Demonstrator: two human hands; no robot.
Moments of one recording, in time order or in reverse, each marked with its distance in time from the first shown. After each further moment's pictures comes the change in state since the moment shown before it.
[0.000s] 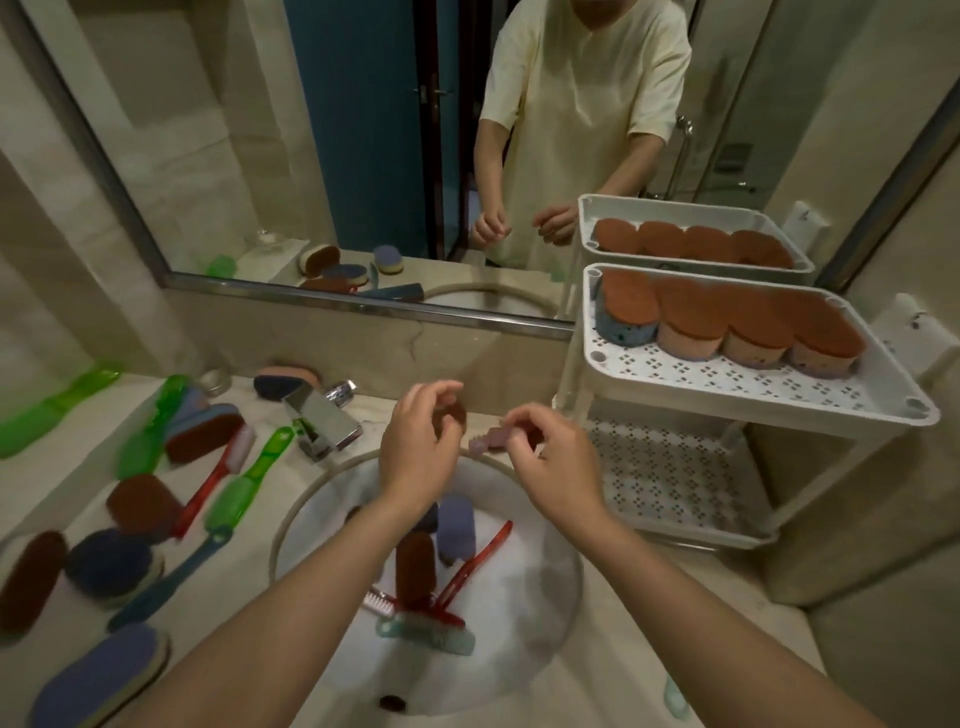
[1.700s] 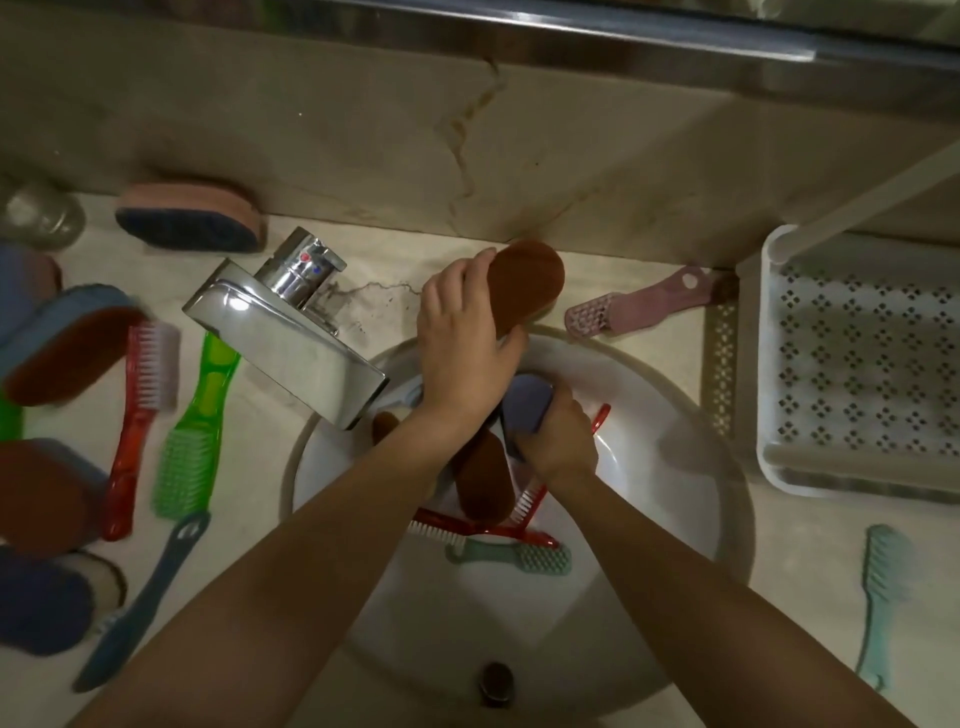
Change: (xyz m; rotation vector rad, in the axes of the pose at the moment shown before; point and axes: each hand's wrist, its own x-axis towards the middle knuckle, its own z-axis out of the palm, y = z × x) left_hand 0.081 -0.211 0.102 0.397 -0.302 -0.086; right_hand -0.008 0.169 0.247 -0.296 -0.448 0.982
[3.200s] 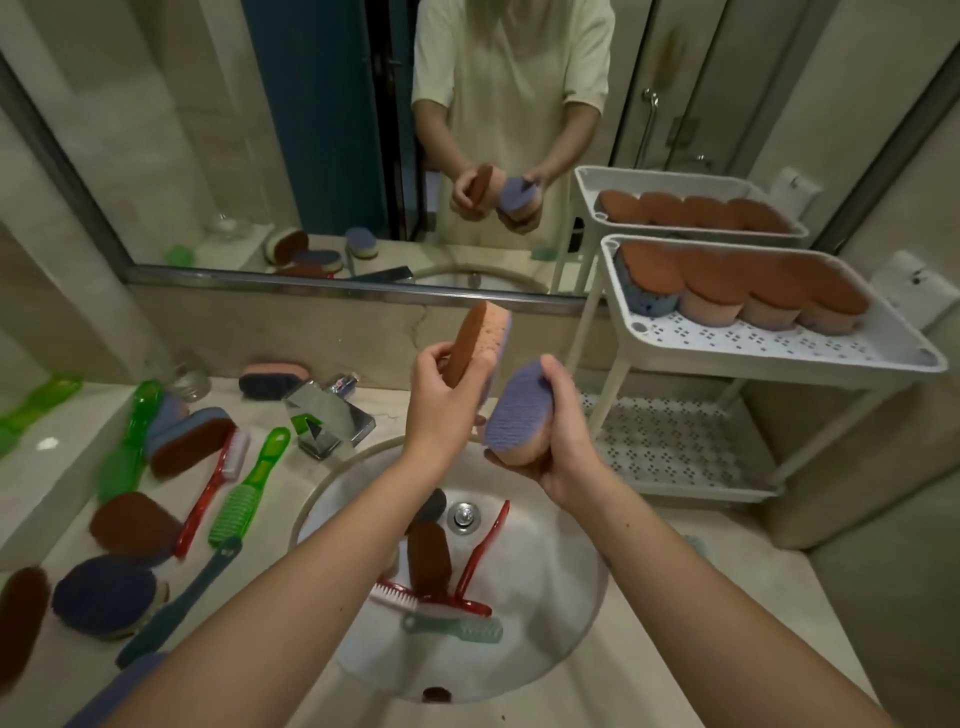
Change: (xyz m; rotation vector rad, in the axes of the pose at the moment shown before) left_hand -0.118 0.149 -0.174 -1.014 0.057 -0.086; right_hand -0.222 -0.035 -0.200 1.238 -0.230 -0.266
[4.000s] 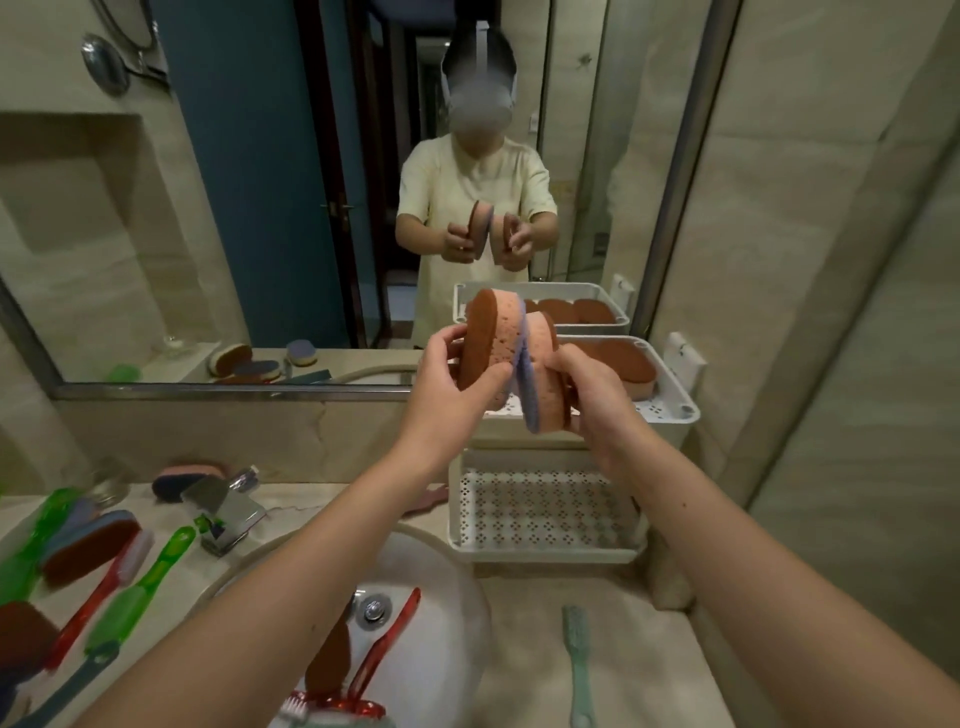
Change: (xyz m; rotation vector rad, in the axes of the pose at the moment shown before) left_hand -0.049 0.116 0.154 0.095 -0.158 0.366; right_hand -0.090 -0.175 -0.139 -0.420 -0.013 -0.523
